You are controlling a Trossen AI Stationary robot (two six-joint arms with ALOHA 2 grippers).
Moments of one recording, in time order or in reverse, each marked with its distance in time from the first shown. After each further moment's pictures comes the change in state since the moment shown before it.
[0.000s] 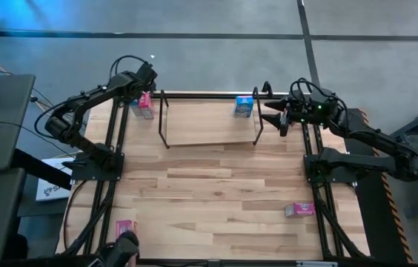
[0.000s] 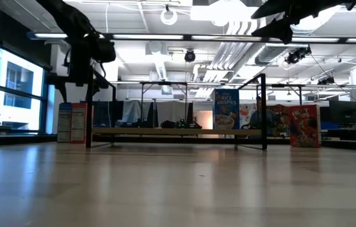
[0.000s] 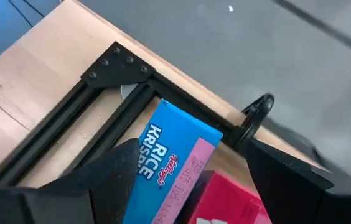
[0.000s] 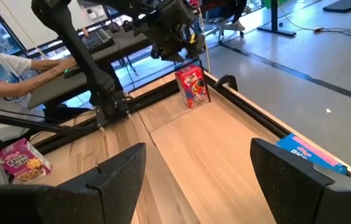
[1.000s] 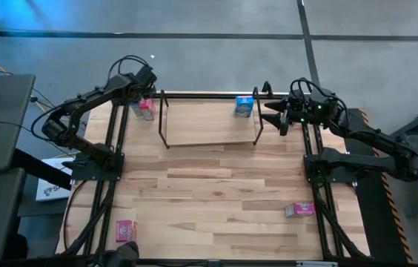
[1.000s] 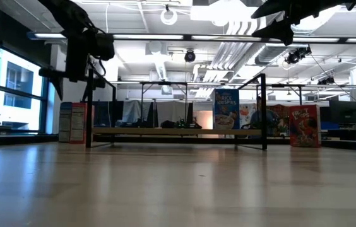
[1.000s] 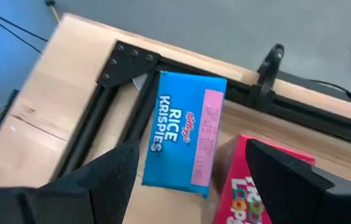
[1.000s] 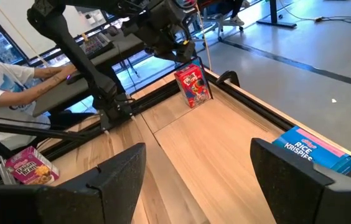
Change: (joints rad) left arm -0.036 -0.046 -0.002 -0.100 0.006 0.215; right arm 0.000 0.000 0.000 -0.001 0.000 0.063
